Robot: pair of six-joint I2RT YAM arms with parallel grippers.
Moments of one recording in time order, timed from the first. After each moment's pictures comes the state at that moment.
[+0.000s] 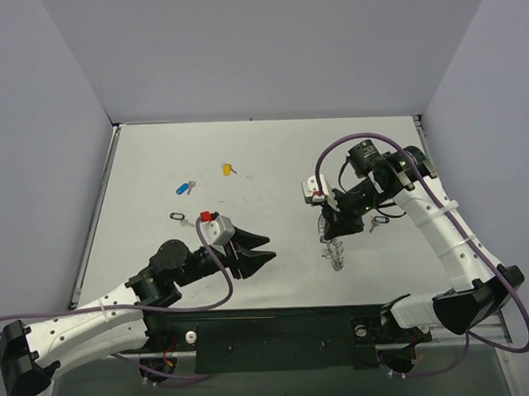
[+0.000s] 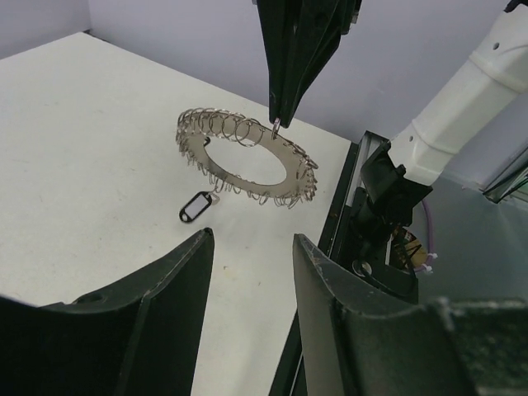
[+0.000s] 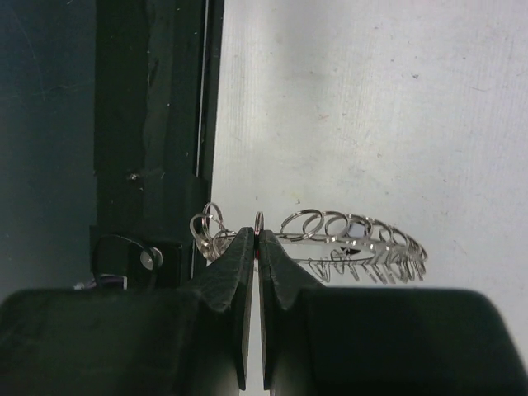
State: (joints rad) left arm -1.03 0.71 0.49 0.31 0.16 -0.28; right arm 0.47 1.35 1.53 -1.49 -0.72 -1.04
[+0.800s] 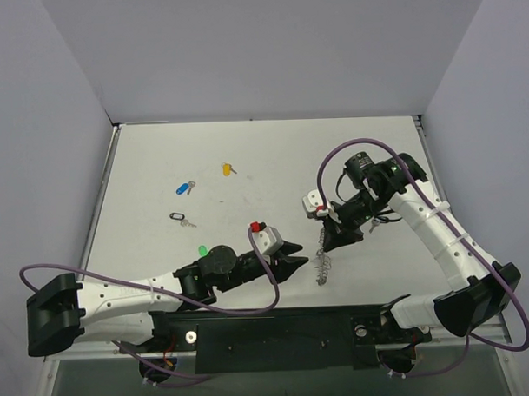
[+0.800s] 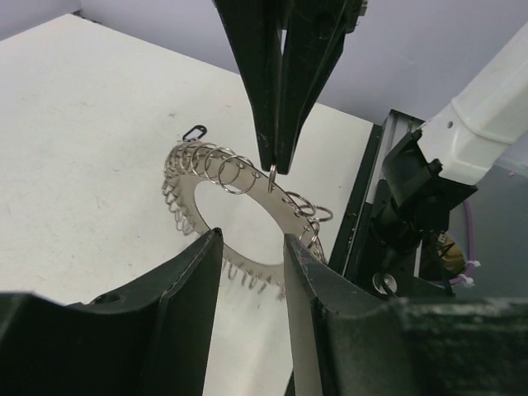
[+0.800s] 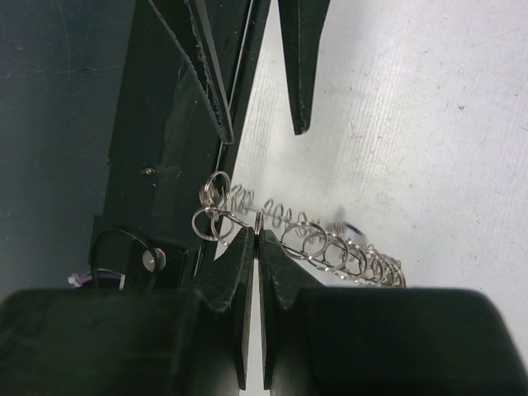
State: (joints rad) left arm -1.25 1.12 0.56 0.58 -0.05 -0.19; right arm 0.47 1.33 1.40 -1.52 -0.80 -1.24
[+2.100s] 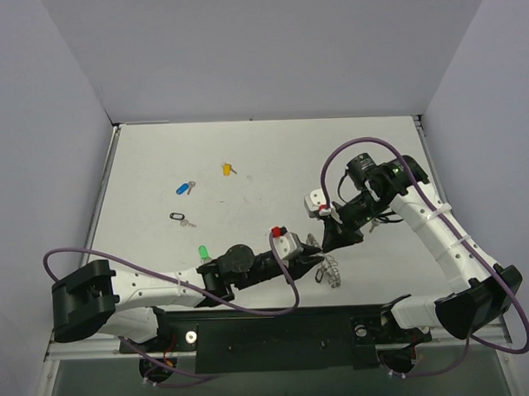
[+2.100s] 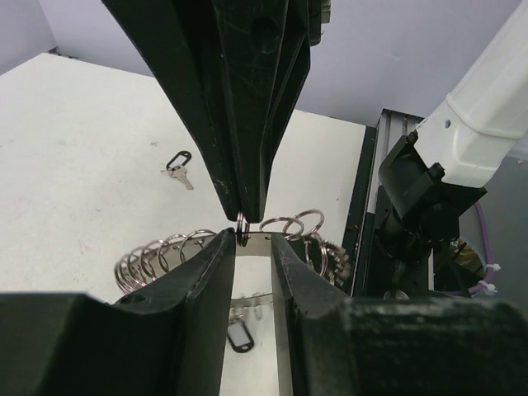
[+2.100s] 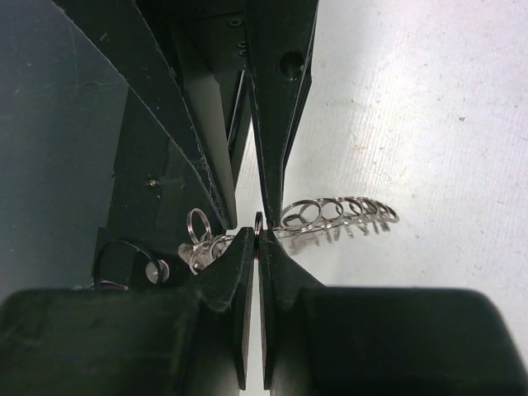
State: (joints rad) left arm -1.28 1.32 0.62 0.77 -0.02 -0.08; right arm 0.45 1.32 1.37 -1.50 -0.85 -1.24
